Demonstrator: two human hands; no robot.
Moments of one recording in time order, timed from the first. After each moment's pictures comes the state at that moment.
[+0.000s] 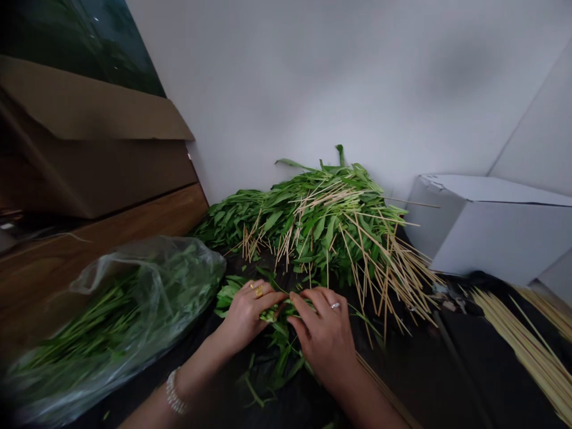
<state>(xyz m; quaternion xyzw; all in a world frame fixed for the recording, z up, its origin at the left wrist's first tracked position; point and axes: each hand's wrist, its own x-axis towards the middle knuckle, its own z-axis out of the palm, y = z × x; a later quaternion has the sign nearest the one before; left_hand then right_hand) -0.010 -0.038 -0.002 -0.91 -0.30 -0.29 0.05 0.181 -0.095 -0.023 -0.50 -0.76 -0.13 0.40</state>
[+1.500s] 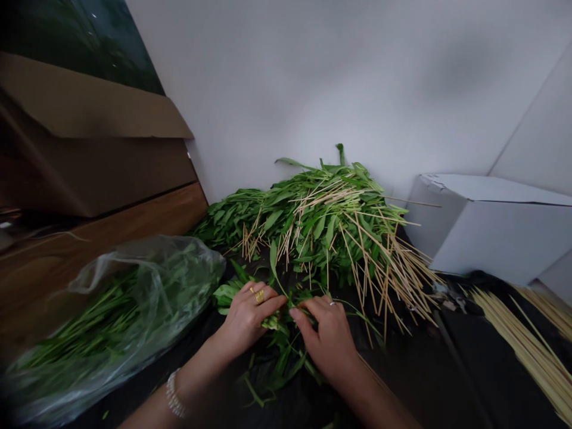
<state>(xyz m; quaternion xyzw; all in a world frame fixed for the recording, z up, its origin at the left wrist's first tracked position) -0.010 -0.042 -0.004 -0.92 -0.27 -0.28 0.11 0.183 -0.093 -0.027 -0.54 -0.74 0.11 0.39</state>
